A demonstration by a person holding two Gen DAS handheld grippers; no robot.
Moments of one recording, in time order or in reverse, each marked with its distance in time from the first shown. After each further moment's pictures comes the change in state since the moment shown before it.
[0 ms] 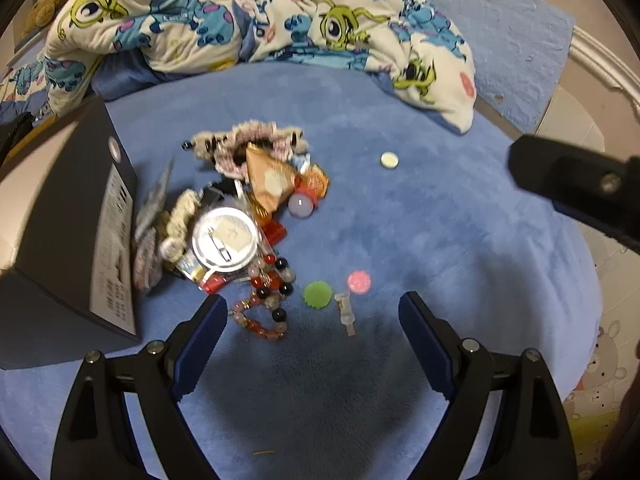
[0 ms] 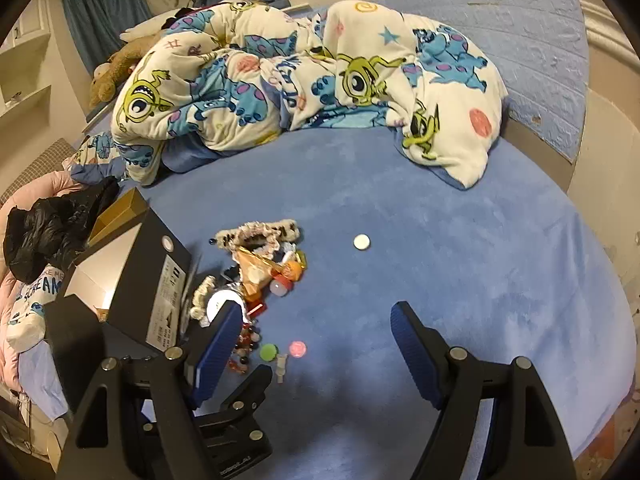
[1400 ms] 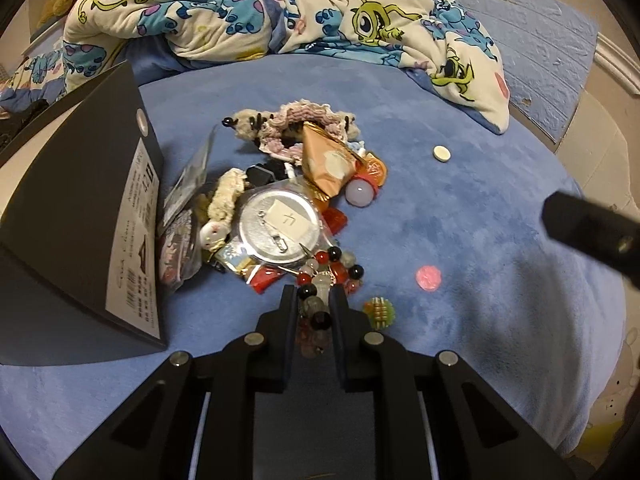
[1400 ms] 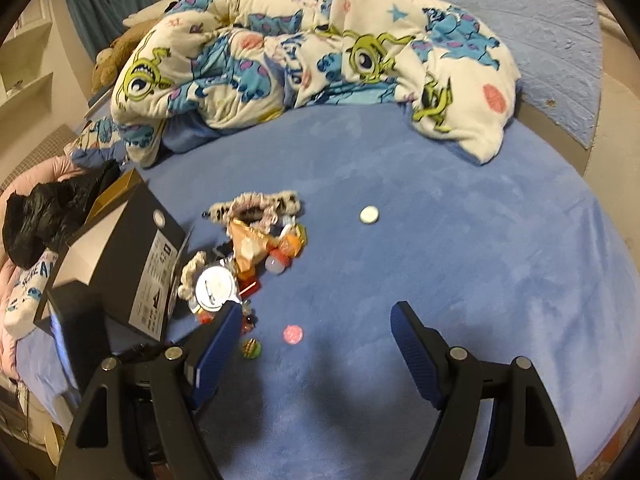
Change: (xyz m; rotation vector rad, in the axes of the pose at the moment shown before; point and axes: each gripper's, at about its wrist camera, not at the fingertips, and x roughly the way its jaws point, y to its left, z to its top) left arm 0.016 0.036 -0.009 -0.037 -0.018 0.055; right arm 0.034 -0.001 -0.019 -0.026 0.050 0.028
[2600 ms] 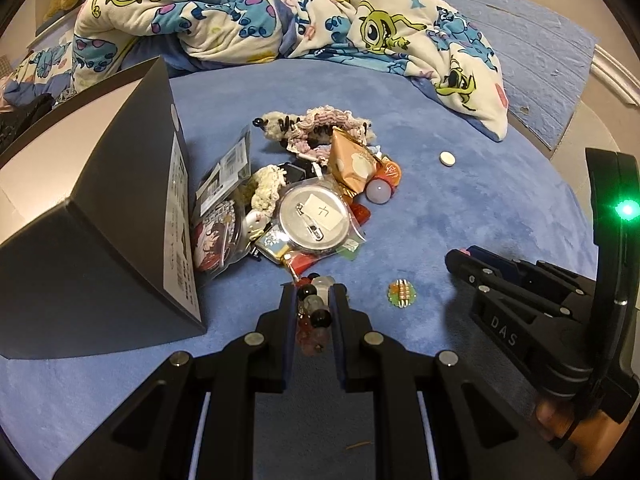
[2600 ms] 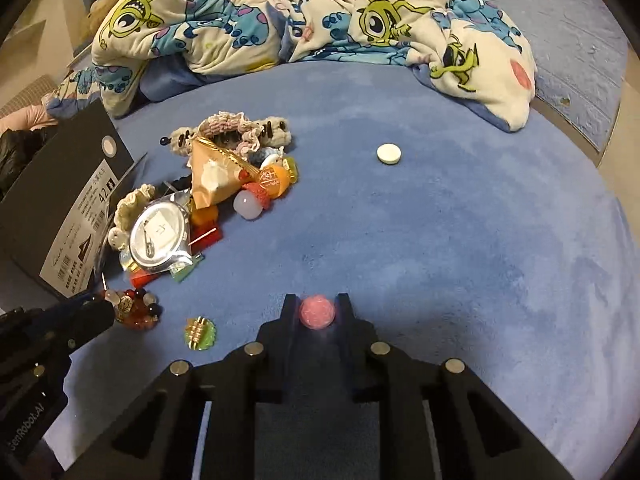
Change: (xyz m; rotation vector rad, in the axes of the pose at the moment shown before) left arm -0.020 0.022 -0.009 -0.011 -0.016 -0.015; right arm 0.082 0.020 -0.036 -0.109 0.060 -0.140
